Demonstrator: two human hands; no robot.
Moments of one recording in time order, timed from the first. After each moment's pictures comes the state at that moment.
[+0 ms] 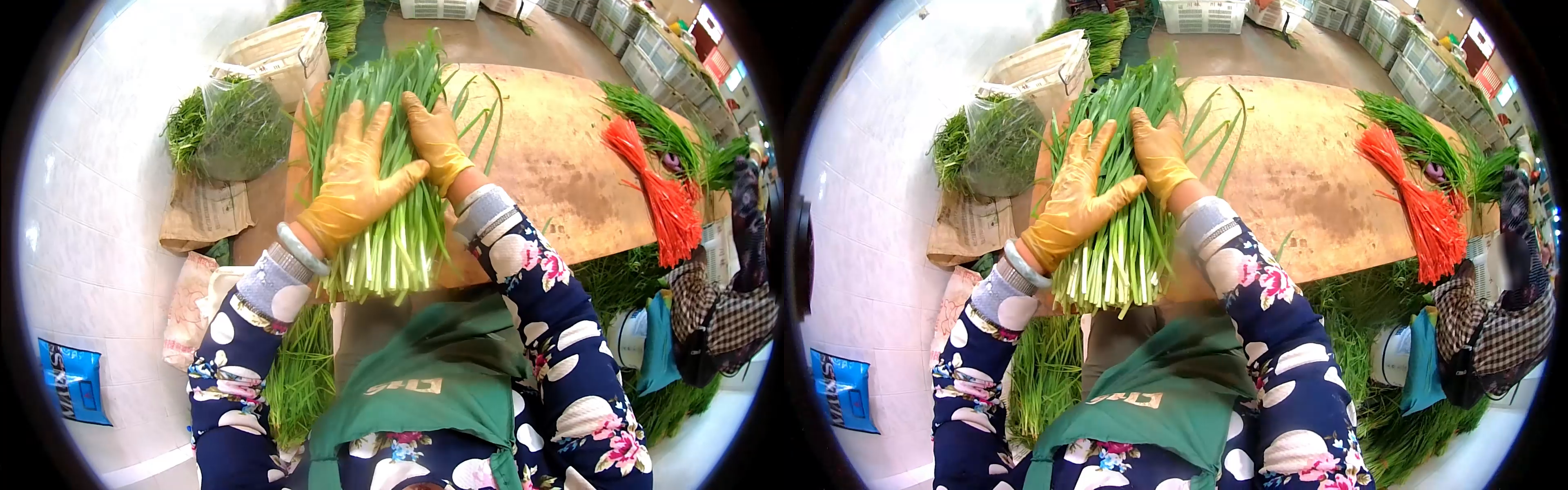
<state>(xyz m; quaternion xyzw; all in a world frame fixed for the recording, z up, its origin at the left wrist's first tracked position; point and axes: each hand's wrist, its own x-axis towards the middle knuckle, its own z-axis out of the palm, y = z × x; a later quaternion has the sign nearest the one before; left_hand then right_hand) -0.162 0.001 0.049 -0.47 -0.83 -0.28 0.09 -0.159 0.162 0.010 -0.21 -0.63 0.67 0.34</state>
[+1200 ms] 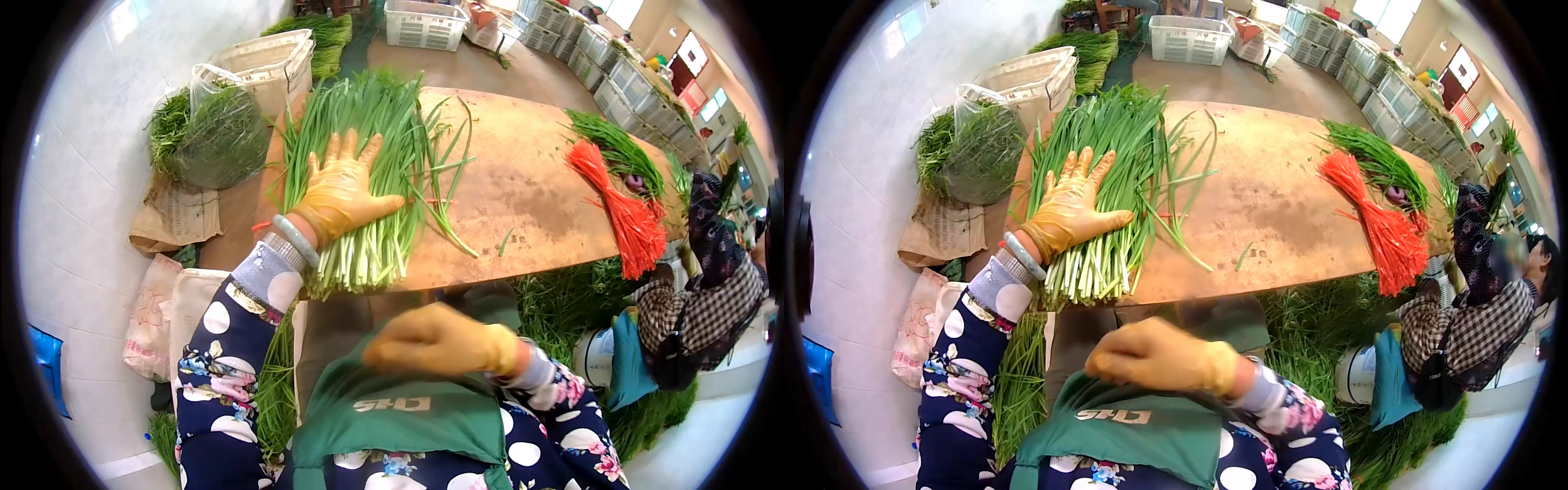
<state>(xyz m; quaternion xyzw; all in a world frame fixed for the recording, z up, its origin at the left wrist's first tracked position) -0.153 0.005 0.048 -0.43 -0.90 -0.12 -0.02 0.070 0.073 0.048 0.09 -0.75 0.64 -0.14</state>
